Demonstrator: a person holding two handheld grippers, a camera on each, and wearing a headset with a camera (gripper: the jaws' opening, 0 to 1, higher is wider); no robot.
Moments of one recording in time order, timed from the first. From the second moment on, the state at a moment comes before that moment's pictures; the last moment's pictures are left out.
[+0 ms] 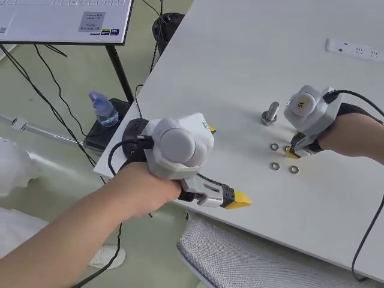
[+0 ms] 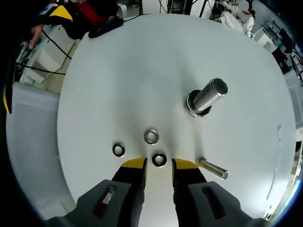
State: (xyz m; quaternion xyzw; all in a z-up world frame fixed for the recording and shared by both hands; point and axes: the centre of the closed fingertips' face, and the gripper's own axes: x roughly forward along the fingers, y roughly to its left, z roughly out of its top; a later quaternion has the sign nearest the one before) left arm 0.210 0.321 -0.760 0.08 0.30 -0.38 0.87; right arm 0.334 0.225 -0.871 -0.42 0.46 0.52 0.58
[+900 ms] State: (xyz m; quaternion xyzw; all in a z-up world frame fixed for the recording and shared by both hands) left arm 0.206 0.320 -0.759 0.09 0.30 -0.39 0.87; right arm 0.333 0.226 -0.872 -0.42 0.47 0.50 0.59
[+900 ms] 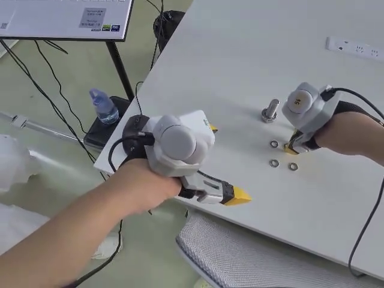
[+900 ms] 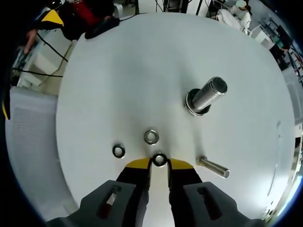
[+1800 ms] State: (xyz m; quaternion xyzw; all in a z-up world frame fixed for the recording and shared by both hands) left arm 0.200 0.319 -0.763 0.09 0.31 -0.39 0.86; right arm 0.334 0.227 -0.874 -0.42 0.48 0.49 0.59
